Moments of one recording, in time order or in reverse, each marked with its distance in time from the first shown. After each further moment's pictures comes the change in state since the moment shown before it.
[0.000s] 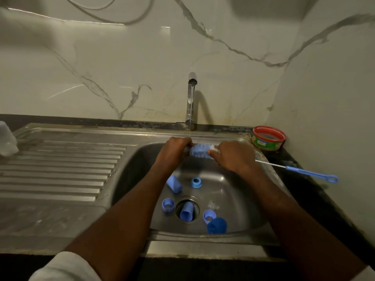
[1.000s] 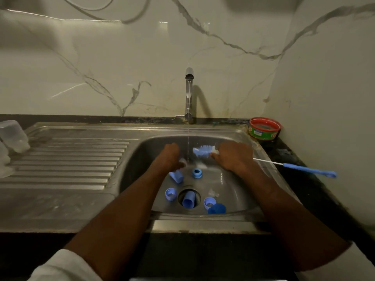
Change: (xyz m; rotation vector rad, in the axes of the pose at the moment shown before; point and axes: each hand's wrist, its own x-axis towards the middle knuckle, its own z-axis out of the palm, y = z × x) left_hand -0.025 0.018 -0.013 0.064 -0.409 -0.457; right_hand -0.037 -0.004 -0.001 0.065 -0.041 0.032
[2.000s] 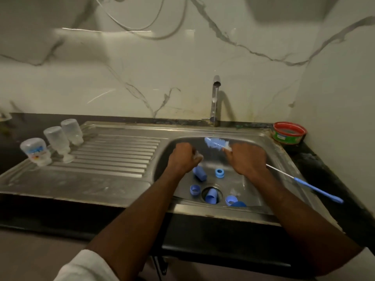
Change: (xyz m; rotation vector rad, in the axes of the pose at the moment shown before) left_hand -0.067 -0.014 -0.025 -0.093 0.261 -0.069; right_hand -0.030 -0.042 -0.014 0.022 0.099 0.021
